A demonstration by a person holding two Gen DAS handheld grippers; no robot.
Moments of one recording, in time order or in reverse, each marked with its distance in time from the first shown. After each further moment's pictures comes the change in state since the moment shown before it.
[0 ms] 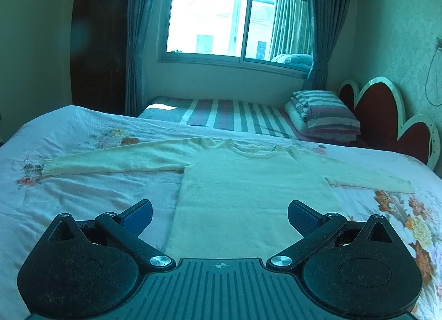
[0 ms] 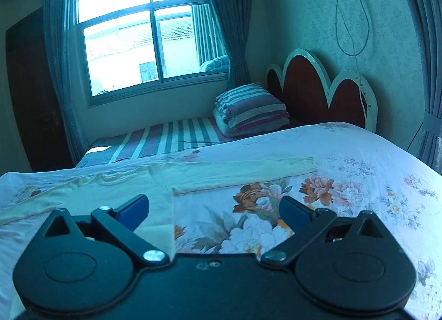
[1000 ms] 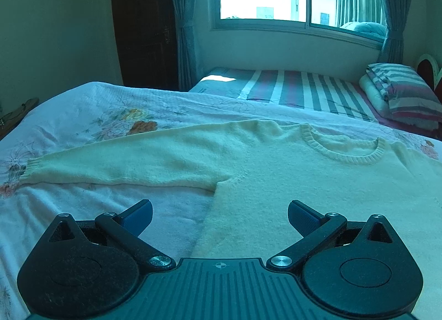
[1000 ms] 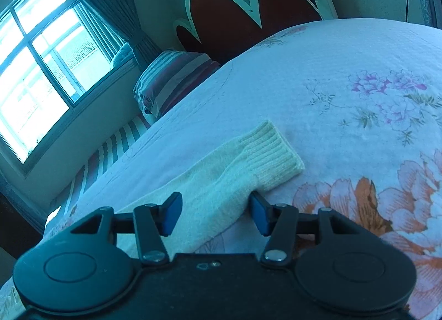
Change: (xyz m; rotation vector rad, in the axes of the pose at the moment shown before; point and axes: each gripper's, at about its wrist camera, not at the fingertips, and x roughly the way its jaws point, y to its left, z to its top) left arm 0.247 -0.004 0.034 -0.042 0.126 0.307; right arm 0.328 -0.186 -0.012 0.519 0.122 -0.107
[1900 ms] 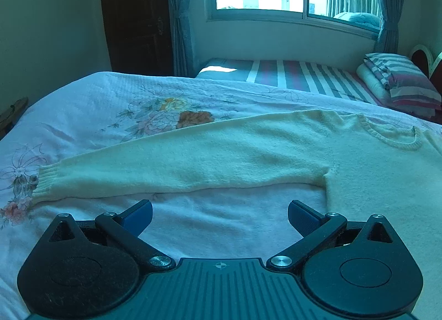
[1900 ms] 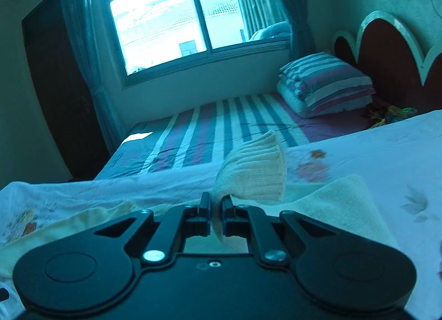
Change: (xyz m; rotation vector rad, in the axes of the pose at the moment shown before) left arm 0.049 0.133 0.005 0.068 0.037 -0.061; right arm -0.028 0.350 -0.148 -0.527 0.077 0.321
